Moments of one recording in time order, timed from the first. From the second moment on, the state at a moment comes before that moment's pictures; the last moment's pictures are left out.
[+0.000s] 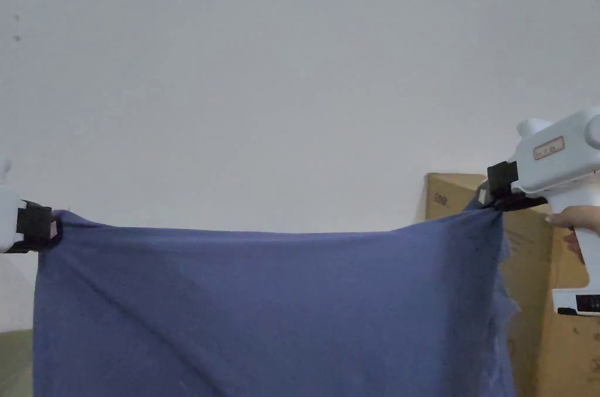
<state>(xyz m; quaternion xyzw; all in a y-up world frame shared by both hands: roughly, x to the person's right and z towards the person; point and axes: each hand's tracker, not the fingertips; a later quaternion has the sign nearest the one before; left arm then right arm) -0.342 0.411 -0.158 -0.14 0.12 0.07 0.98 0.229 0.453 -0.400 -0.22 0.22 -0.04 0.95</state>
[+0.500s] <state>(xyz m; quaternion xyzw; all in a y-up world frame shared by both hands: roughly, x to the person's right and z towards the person) -0.367 0.447 -0.273 -0.05 0.18 0.09 0.98 0.153 0.538 -0.485 -0.07 0.14 -0.04 0.99</state>
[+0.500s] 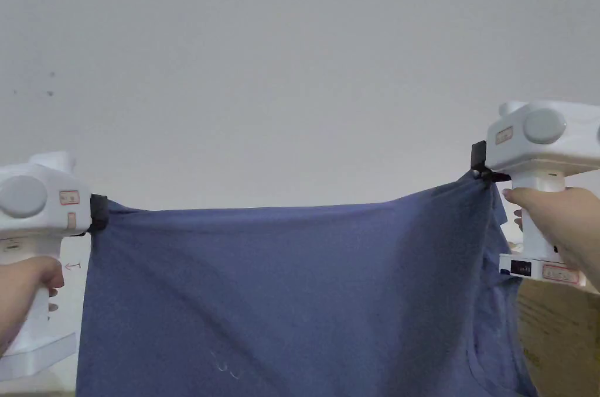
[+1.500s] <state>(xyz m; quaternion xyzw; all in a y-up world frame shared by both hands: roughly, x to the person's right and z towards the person) -0.344 -0.017 -0.130 -0.49 0.12 0.16 0.85 0.256 -0.023 -0.352 -0.51 0.20 0.01 0.83</state>
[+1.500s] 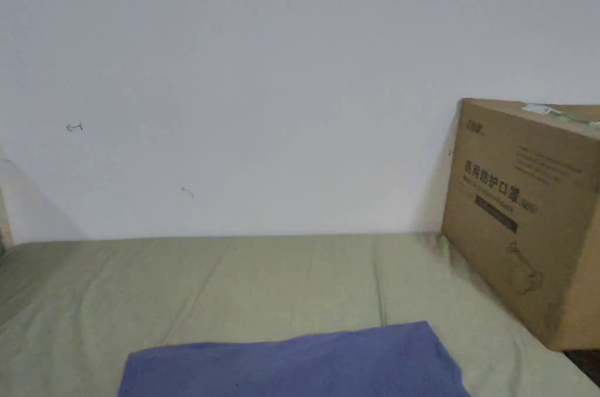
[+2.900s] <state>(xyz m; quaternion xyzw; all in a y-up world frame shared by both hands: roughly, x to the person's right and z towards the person) -0.231 0.090 0.089 -0.26 0.12 0.19 0.94 0.291 0.079 -0.119 -0.33 0.18 -0.10 0.92</state>
